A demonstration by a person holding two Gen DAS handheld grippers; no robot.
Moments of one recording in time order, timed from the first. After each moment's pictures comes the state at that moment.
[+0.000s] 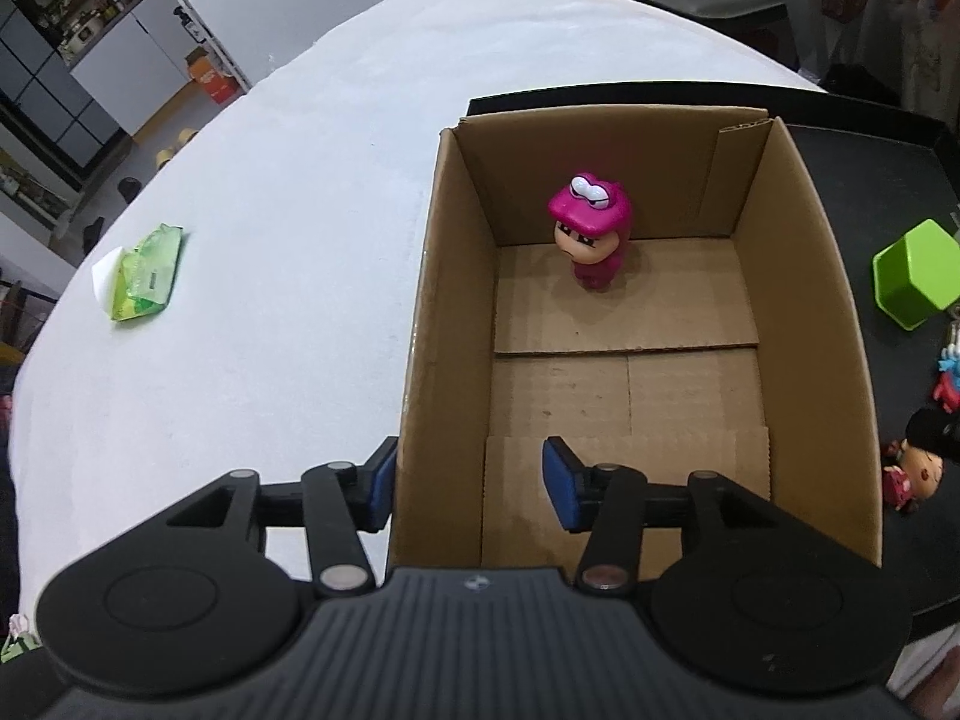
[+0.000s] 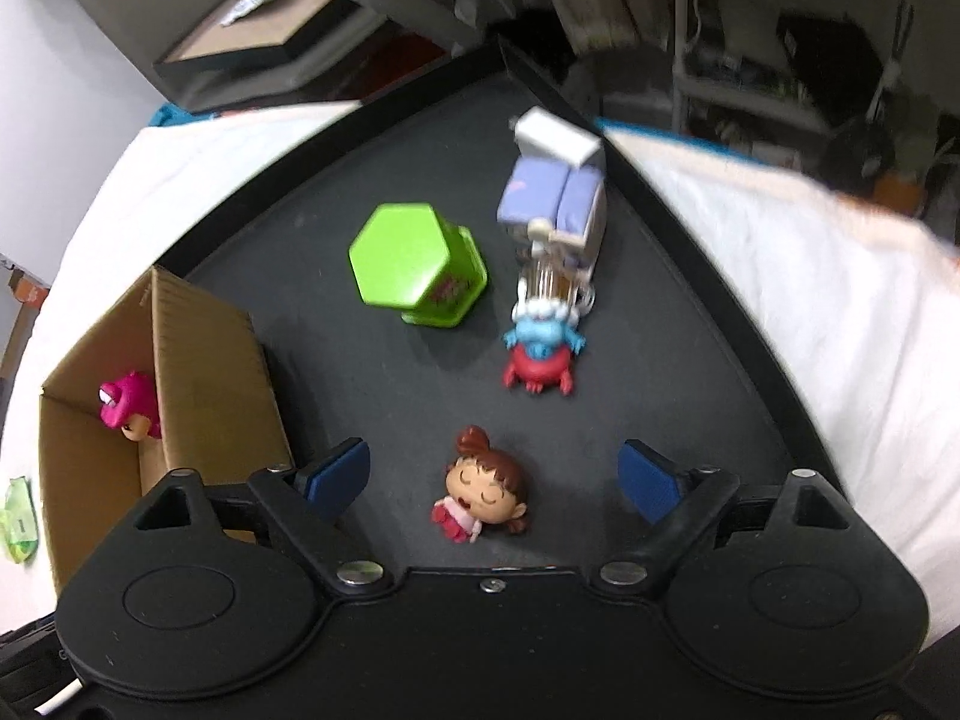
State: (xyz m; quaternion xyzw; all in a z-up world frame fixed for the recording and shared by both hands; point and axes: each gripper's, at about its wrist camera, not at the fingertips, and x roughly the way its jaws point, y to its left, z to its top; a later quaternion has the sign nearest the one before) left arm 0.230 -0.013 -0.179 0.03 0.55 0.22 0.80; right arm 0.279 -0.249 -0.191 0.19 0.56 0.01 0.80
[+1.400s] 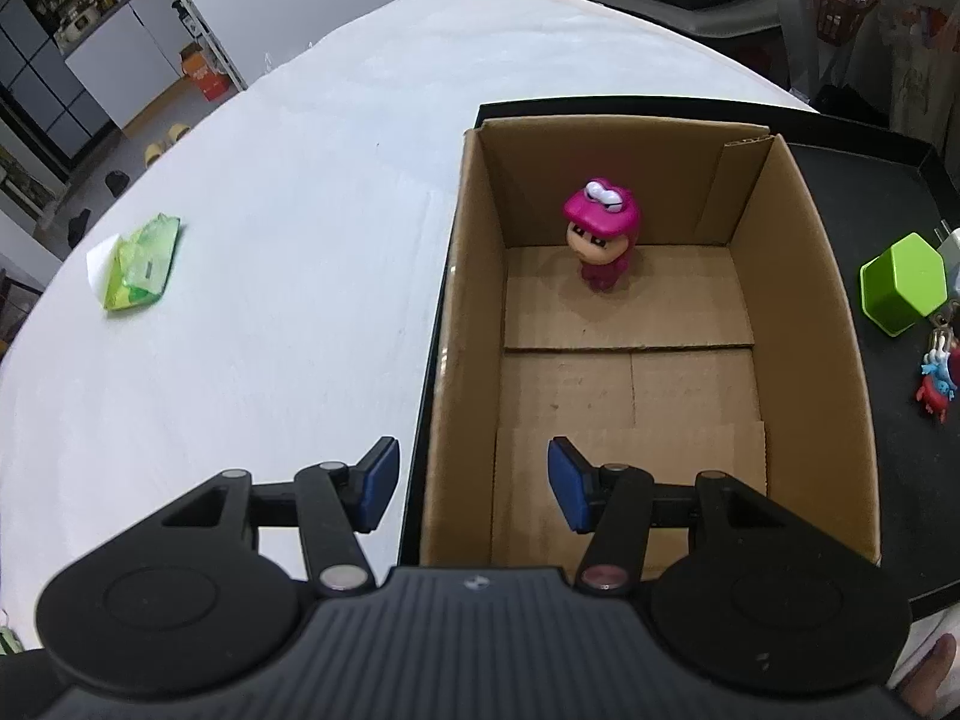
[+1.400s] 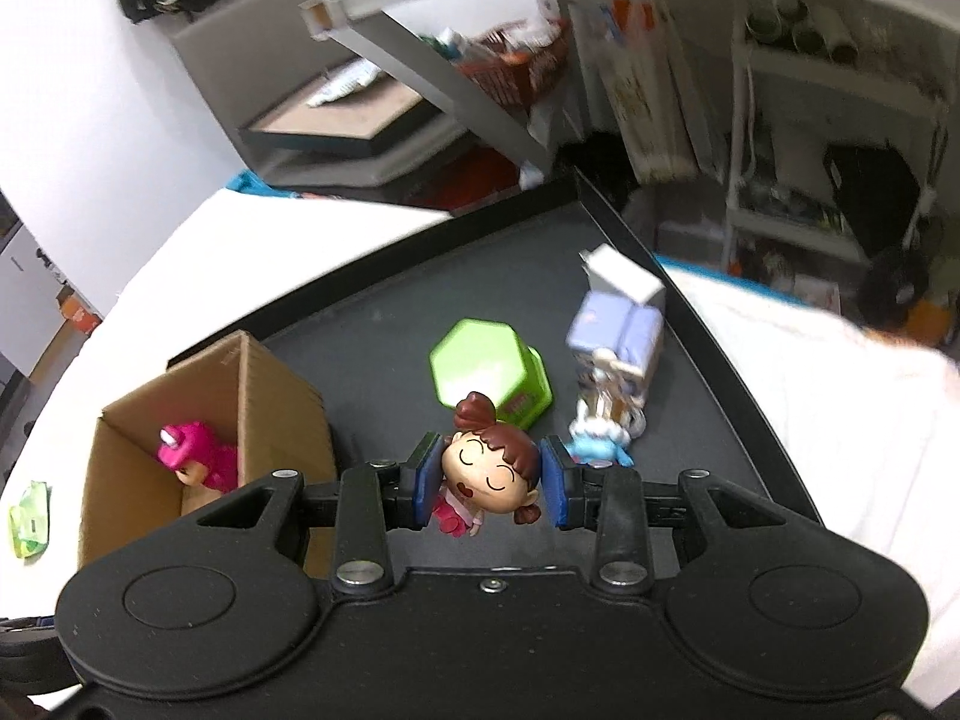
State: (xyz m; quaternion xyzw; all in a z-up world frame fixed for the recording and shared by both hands) left arm 0.212 0.003 -0.170 0.00 0.54 0.20 0.81; right arm 0.268 -0.238 -0.154 0.15 0.43 0.05 0.89
